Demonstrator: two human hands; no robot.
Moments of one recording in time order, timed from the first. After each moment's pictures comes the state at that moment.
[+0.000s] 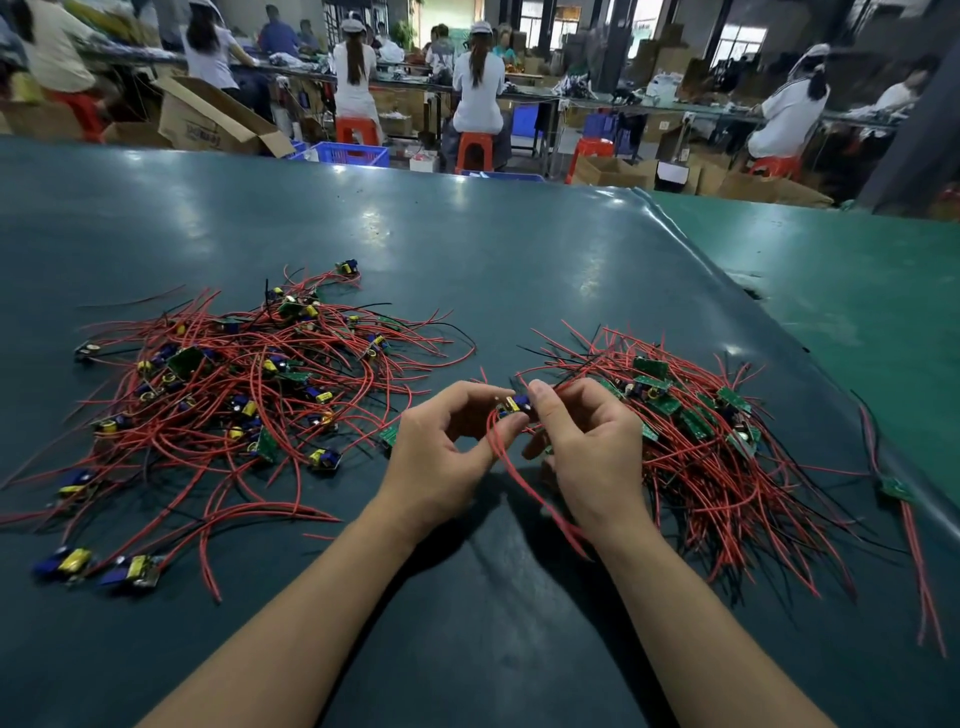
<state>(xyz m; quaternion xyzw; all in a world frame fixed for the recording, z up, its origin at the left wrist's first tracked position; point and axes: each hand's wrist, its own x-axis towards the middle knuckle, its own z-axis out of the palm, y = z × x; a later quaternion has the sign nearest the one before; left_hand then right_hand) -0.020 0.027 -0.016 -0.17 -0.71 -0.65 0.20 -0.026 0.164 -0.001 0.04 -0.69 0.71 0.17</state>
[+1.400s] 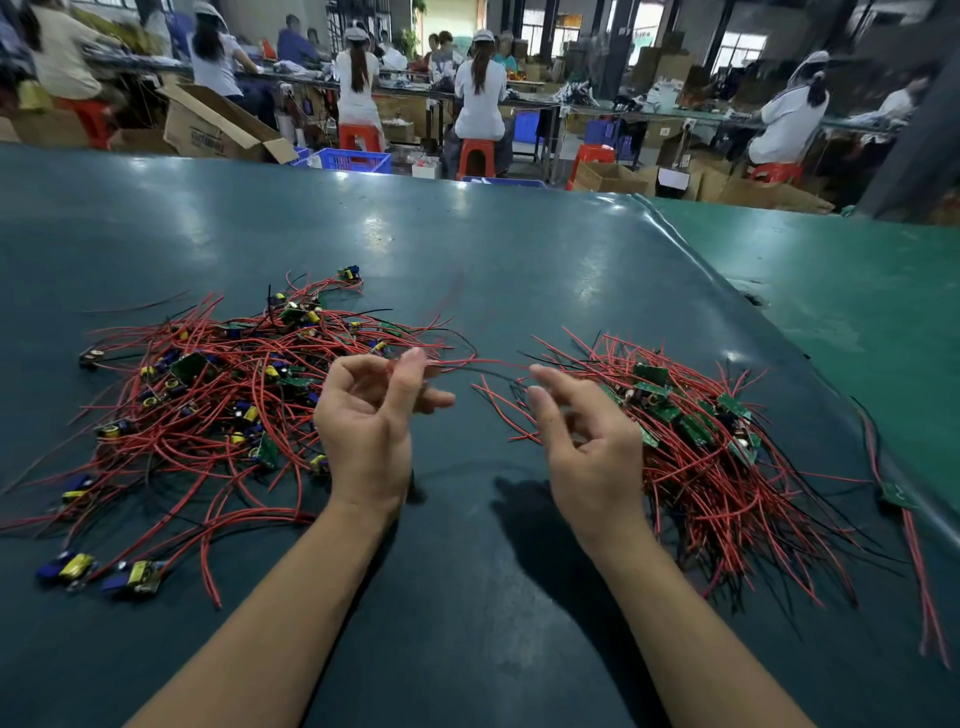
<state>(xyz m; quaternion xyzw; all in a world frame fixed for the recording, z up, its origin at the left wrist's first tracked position) -0.026 0.007 0.005 0.00 -0.49 -0.81 0.33 -0.027 0.166 -0.009 0.14 -0.75 0.58 0.30</state>
